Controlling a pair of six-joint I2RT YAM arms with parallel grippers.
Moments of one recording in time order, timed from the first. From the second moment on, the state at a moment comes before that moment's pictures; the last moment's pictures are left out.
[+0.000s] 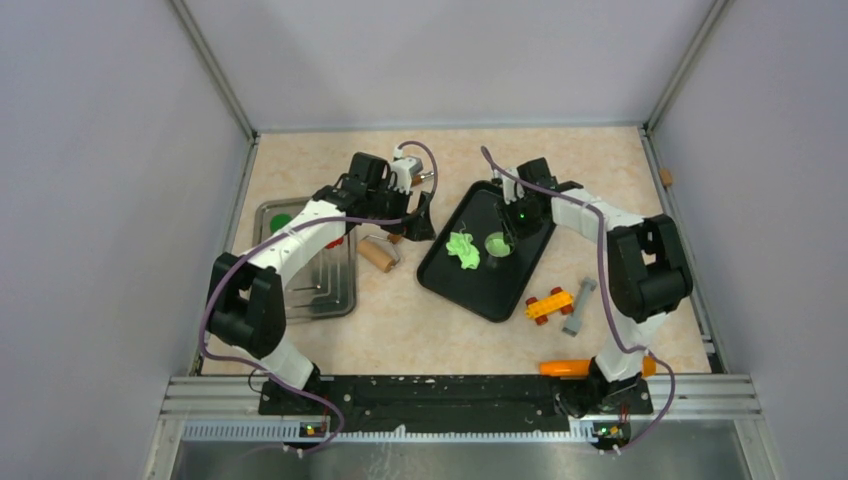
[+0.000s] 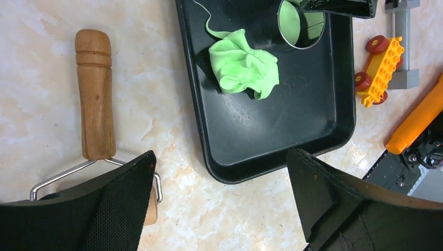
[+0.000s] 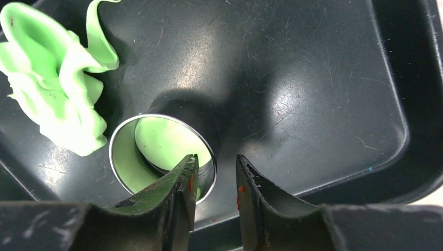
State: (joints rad) left arm -0.42 1.61 1.22 -0.44 0.48 -0.09; right arm 0.34 1.79 1.20 -0.49 -0.19 -0.15
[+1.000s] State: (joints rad) left arm -0.39 1.61 1.23 -0.42 0.44 -0.08; right arm 0.13 1.71 1.31 -0.57 -0.19 -0.12
